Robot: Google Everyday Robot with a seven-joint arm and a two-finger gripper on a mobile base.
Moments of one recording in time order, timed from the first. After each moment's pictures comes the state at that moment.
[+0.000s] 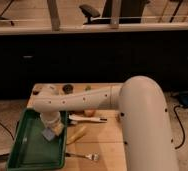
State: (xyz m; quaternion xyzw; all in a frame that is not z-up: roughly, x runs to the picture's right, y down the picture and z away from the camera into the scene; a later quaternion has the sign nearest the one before) arm -0.213 0.224 0.773 -0.32 -0.22 -0.40 0.83
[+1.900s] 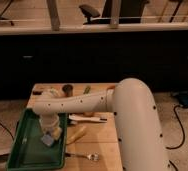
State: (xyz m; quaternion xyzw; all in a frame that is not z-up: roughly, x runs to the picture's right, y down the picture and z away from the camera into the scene) arm -0.232 0.249 0.790 -0.34 -0.26 -0.45 0.78
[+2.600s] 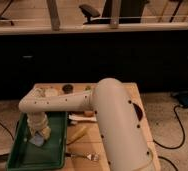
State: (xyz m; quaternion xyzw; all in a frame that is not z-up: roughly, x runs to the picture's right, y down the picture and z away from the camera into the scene) arm -0.296 0.272 0.785 -0.34 -0.31 -0.53 0.71
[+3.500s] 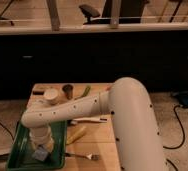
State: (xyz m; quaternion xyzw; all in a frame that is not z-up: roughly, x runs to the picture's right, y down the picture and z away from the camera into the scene) arm -0.239 0.297 0.744 -0.32 -0.32 -0.53 0.72
